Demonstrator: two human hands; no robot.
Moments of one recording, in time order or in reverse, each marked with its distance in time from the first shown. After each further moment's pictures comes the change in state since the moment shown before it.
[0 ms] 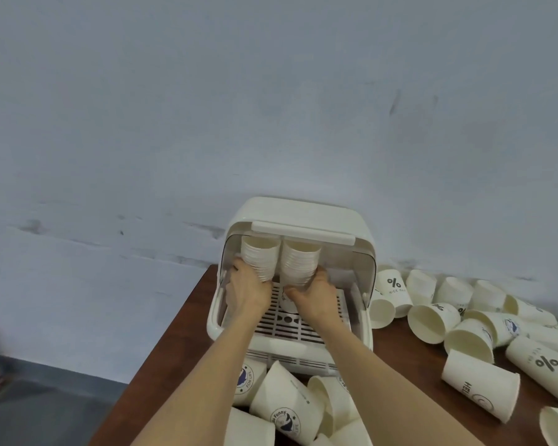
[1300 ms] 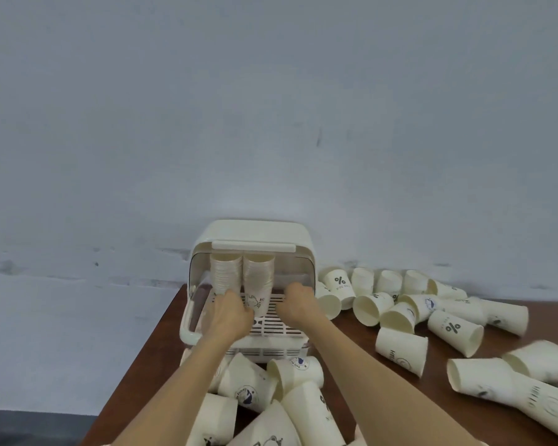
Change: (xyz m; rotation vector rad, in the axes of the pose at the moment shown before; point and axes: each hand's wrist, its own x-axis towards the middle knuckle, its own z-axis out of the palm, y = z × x) left_hand -0.072 0.024 -0.041 0.295 -0.253 0.205; right_hand -0.054 -0.036 -0.085 -0.400 -0.227 0.057
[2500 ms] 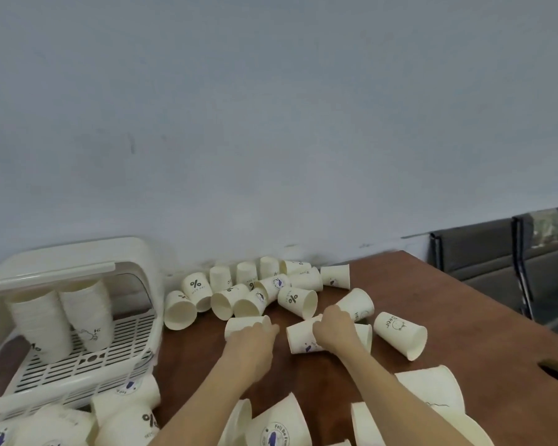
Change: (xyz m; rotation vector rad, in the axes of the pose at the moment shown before) left_hand -0.136 0.234 0.135 0.533 -0.259 0.841; right_hand -0.129 0.283 -0.143 0.018 0.276 0.574
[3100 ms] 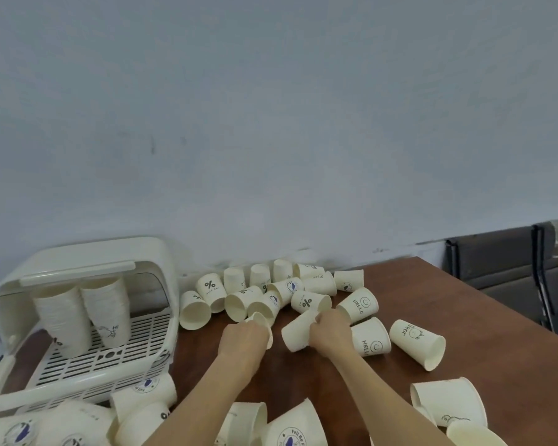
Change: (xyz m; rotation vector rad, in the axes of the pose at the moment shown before) left_hand 0.001 -0.032 0.000 0.152 0.043 -0.102; right_hand -0.007 -0.029 0.022 0.142 0.052 -0.034
